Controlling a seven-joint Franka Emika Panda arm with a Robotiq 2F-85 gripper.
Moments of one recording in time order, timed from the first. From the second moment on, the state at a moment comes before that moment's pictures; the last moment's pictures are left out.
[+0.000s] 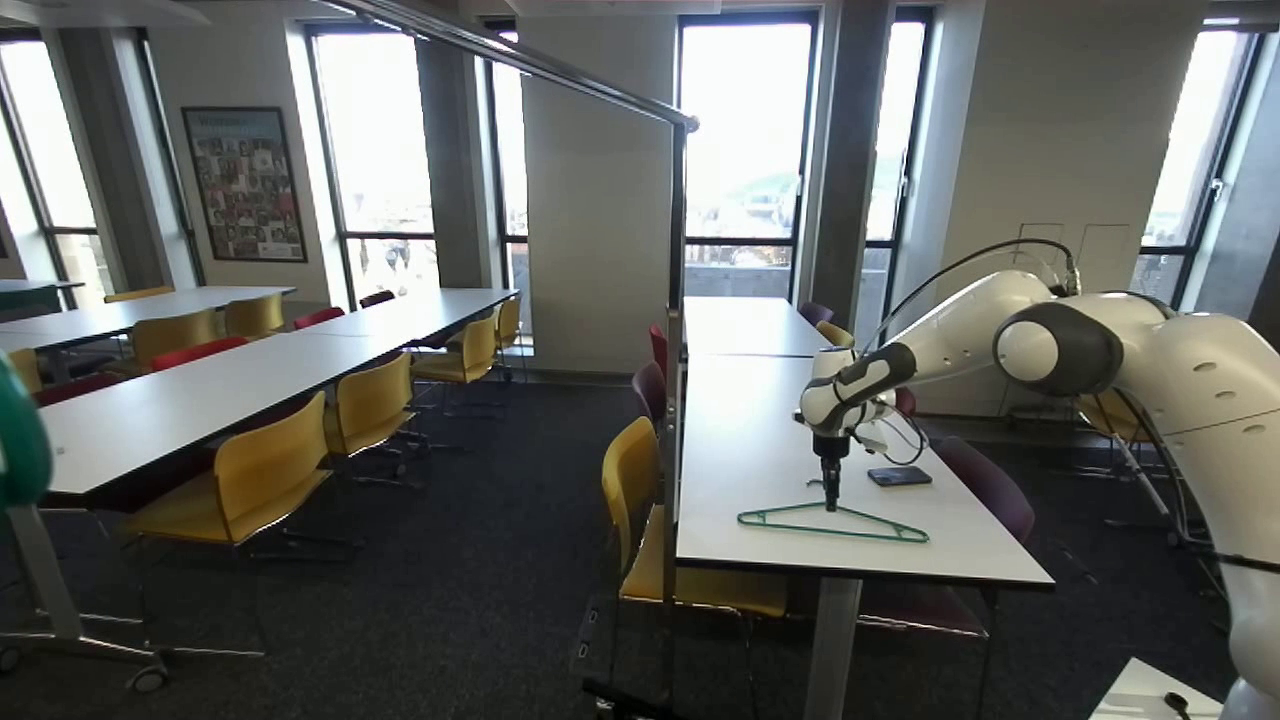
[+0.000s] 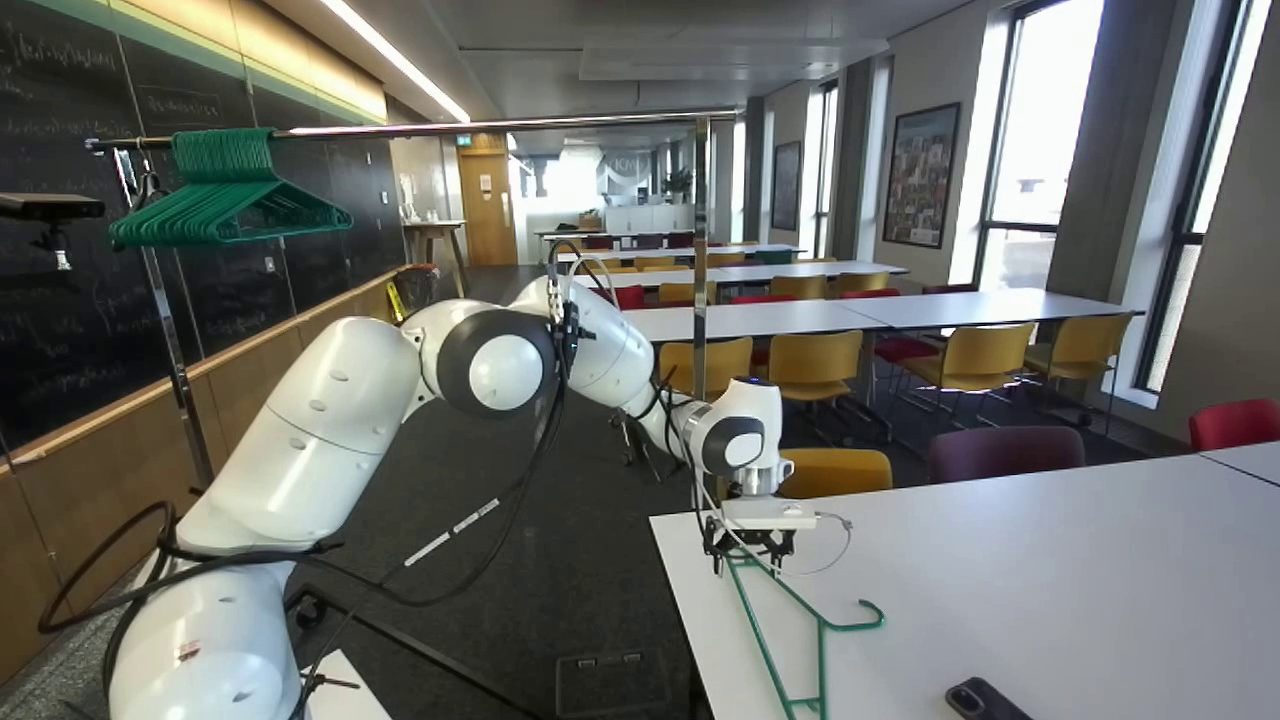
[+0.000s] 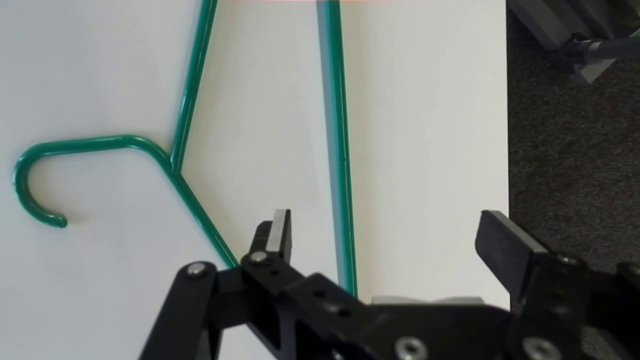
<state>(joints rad) -0.18 0.67 -0.06 -1.63 -0.03 2.26 -0.95</state>
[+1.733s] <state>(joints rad) -0.19 0.87 -0.03 -1.50 -0.08 2.28 -0.95</state>
